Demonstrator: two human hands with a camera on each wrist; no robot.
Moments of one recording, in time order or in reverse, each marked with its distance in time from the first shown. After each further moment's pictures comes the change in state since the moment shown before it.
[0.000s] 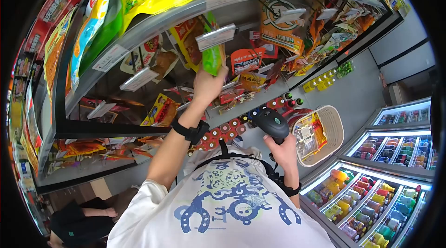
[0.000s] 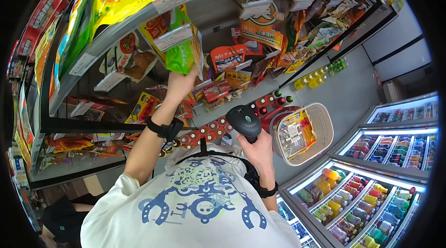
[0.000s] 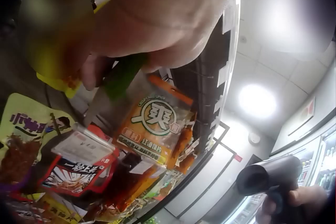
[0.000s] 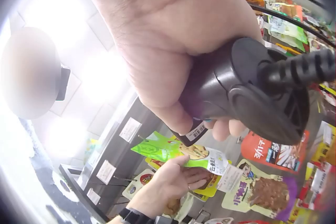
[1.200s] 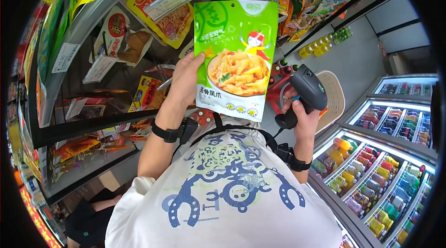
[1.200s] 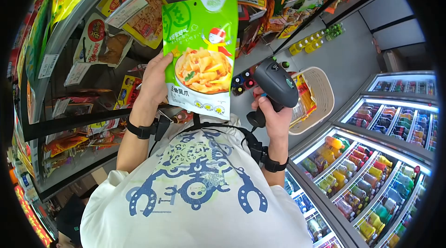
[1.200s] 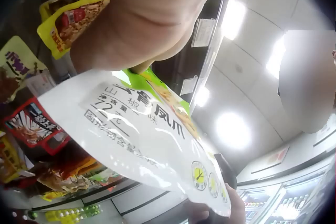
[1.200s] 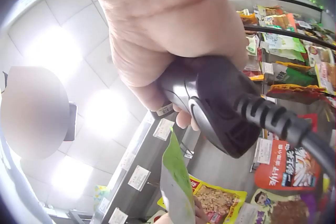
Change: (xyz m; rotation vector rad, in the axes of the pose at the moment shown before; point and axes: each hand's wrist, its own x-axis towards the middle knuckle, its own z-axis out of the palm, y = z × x) left_hand -0.053 0.031 -0.005 -1.011 -0.301 -0.483; right_hand 0.001 0.022 -0.046 0.703 0.114 -0.062
